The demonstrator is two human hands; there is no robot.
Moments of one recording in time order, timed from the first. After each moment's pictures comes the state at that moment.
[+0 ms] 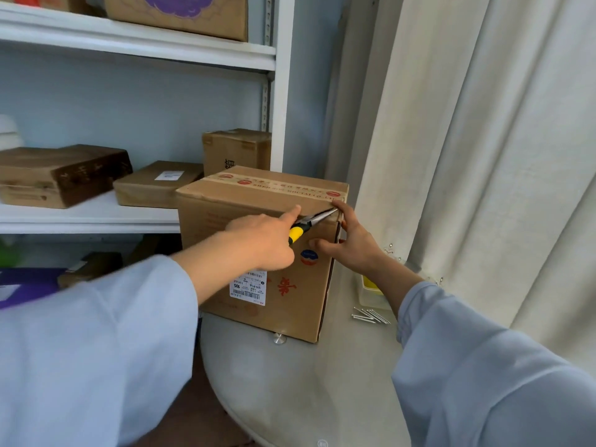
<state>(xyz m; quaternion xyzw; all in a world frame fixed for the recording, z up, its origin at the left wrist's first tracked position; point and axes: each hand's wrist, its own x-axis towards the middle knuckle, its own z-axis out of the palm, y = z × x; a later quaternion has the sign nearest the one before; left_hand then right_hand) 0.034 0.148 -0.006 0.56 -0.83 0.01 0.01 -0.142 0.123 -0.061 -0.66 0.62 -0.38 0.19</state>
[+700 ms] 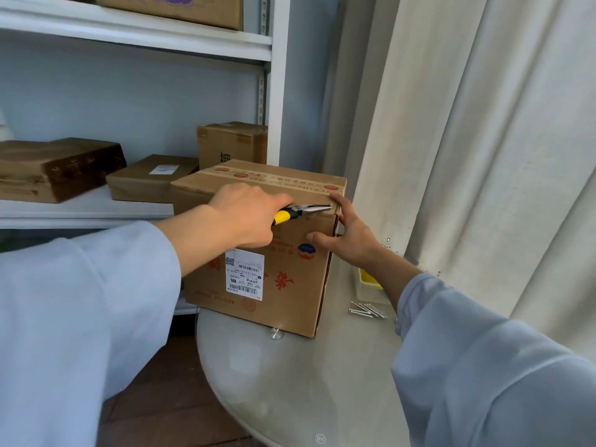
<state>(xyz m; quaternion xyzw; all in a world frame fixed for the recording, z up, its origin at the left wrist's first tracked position) 0.049 0.131 0.003 0.51 -0.84 0.18 0.04 -0.143 0.122 -0.060 -0.66 0.62 -0.38 0.21</state>
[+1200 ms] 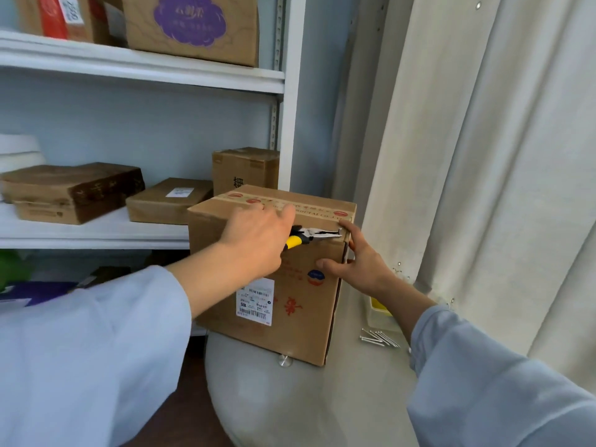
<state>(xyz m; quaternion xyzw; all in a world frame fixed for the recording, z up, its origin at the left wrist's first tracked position) 0.047 0.134 -0.002 0.54 -0.80 0.24 0.10 -0.146 0.123 -0.059 -0.66 0.61 -0.38 0.23</state>
